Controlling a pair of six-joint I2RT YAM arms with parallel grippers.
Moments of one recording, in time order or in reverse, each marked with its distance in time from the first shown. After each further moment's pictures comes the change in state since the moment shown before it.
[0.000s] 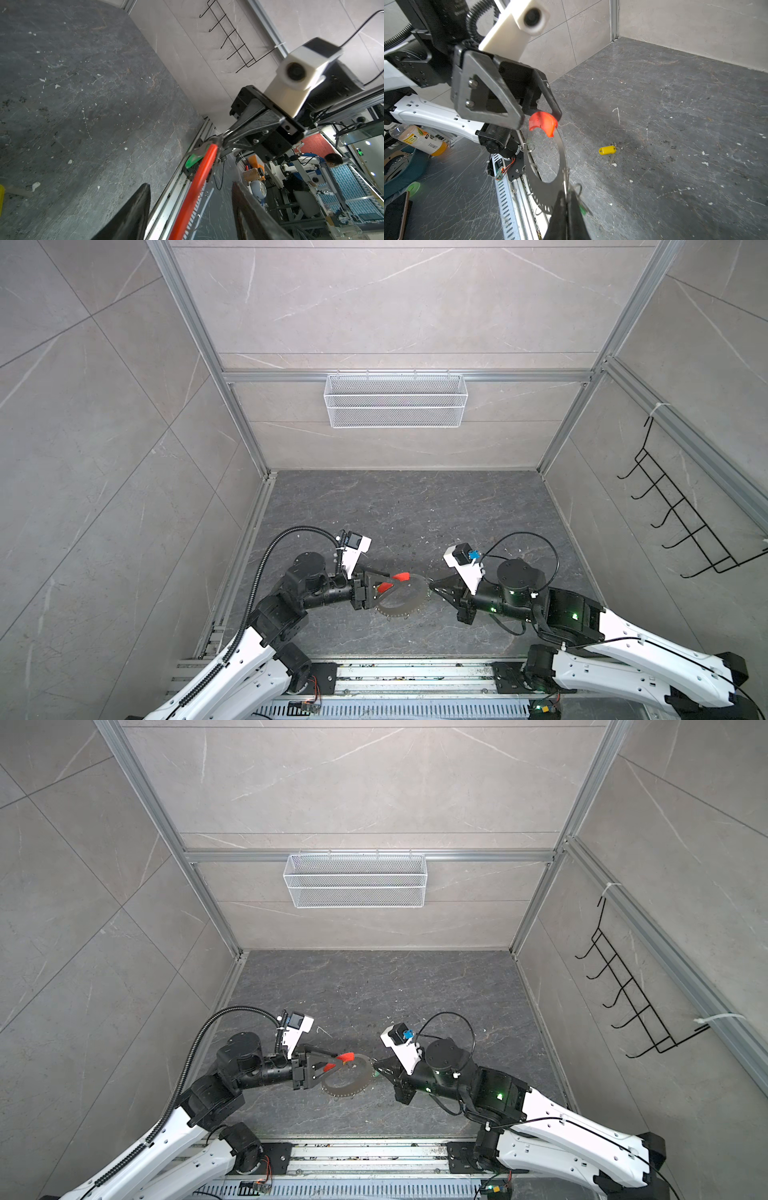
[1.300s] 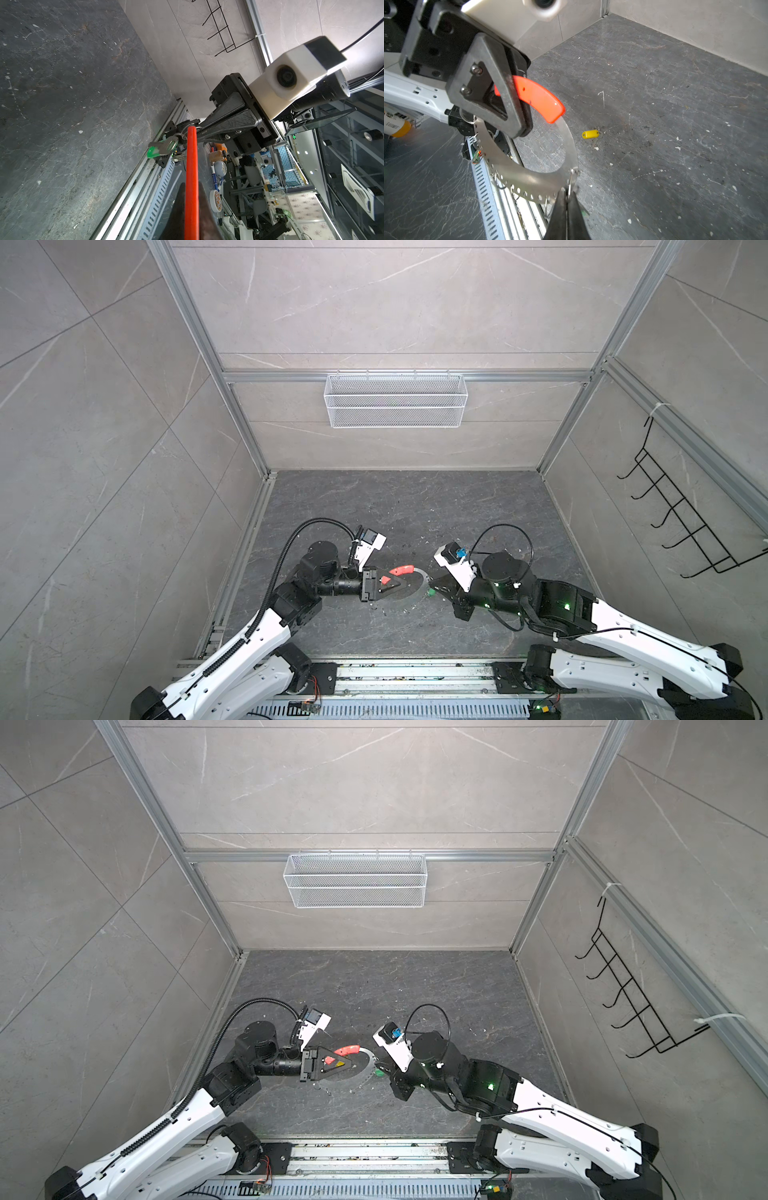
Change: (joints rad) left arm 0.025 0.150 0.006 0.169 0.259 -0.184; right arm -0.002 0.095 0.097 -0.160 0.039 -0.107
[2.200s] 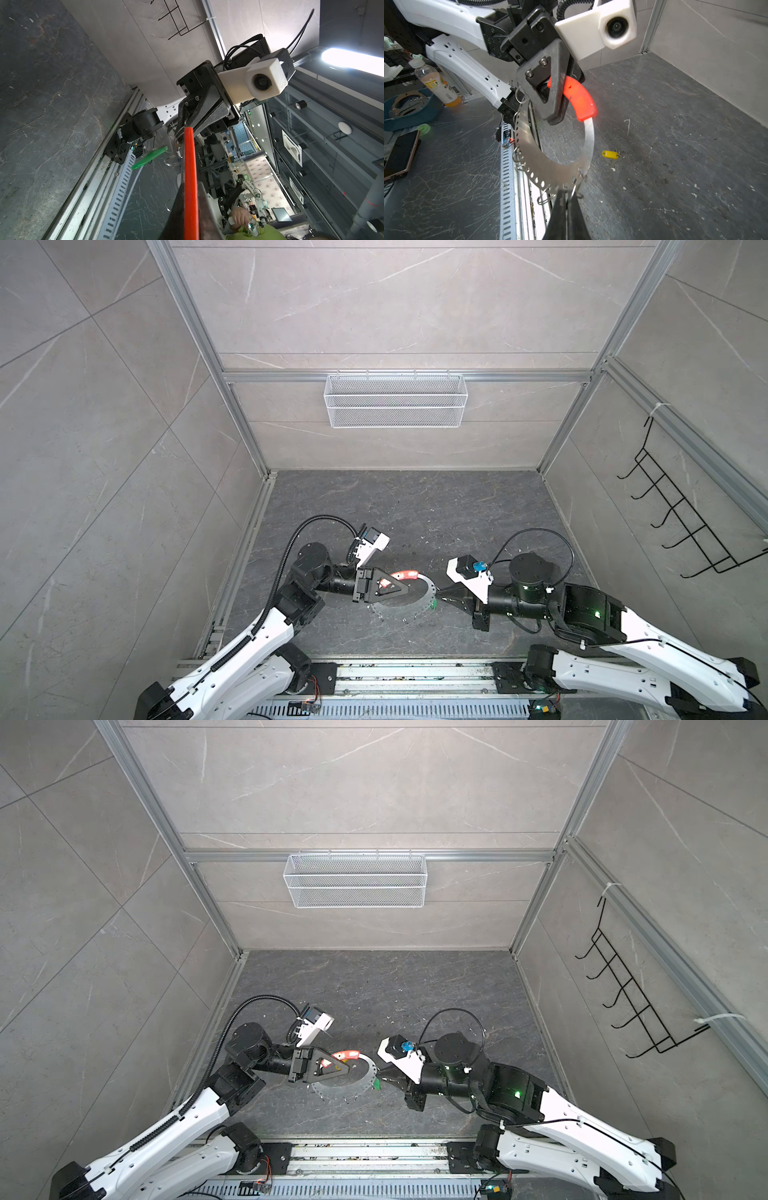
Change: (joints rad) left arm 0.019 0.013 -0.055 0.392 0.235 -0.288; right arm -0.005 -0.094 0.035 -0.018 -0.213 -0.188
